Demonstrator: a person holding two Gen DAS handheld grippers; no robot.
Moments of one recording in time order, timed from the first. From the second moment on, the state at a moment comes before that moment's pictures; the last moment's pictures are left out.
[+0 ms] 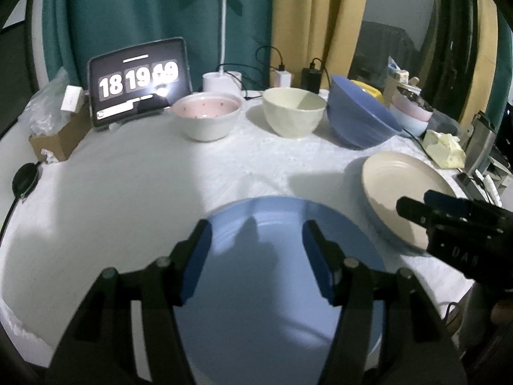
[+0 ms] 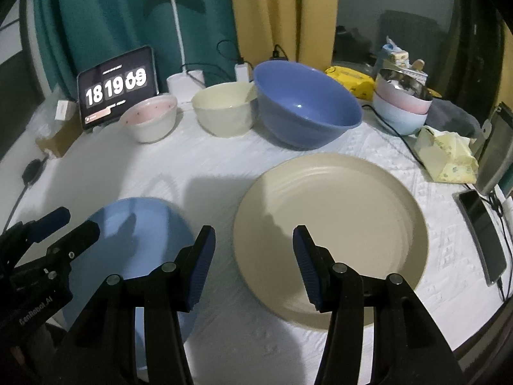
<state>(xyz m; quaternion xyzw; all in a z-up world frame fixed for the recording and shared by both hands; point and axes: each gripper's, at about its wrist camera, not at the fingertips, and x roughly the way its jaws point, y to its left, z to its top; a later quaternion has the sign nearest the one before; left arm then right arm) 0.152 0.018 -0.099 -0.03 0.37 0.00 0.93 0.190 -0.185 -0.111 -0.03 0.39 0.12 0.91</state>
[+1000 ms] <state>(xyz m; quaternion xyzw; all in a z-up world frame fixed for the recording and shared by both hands) 0.117 0.075 -0.157 -0.05 0.39 0.07 0.92 0.167 -0.122 -0.163 -0.08 0.43 0.15 0.88</state>
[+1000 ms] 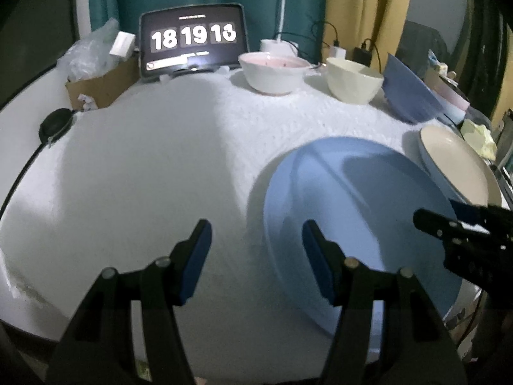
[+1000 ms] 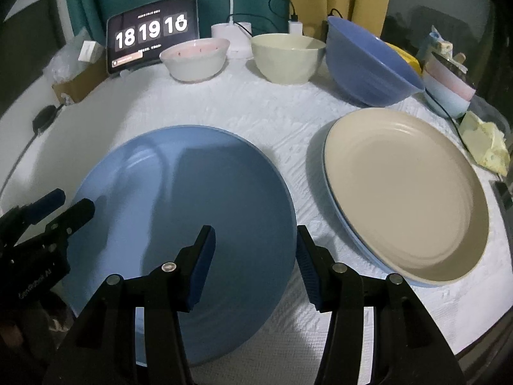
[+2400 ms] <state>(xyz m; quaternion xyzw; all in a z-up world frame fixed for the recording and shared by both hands) 0.117 0.018 -0.115 0.00 0.37 0.02 0.93 0.167 -0.173 -0.125 -0.02 0.39 0.14 0.91</state>
